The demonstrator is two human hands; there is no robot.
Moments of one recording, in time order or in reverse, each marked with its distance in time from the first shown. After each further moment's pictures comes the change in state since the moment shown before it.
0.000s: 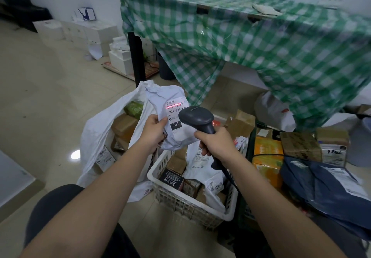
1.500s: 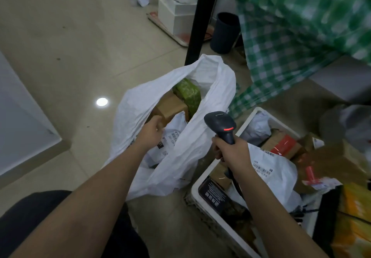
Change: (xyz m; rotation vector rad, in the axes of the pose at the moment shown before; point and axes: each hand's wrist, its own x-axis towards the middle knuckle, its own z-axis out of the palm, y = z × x) left_hand 0.158 -0.128 -0.206 0.811 0.106 0.039; right_hand 0.152 0.048 0.186 -0.038 0.028 0.165
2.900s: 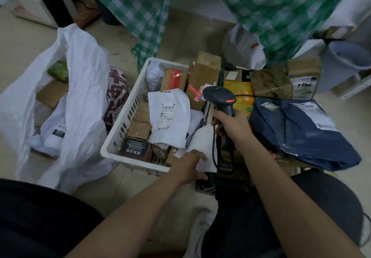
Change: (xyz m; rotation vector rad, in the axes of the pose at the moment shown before) left_hand -0.263 0.188 0.268 0.402 -0.832 0.550; right_hand -0.118 0.129 -0.280 0.295 0.258 0.124
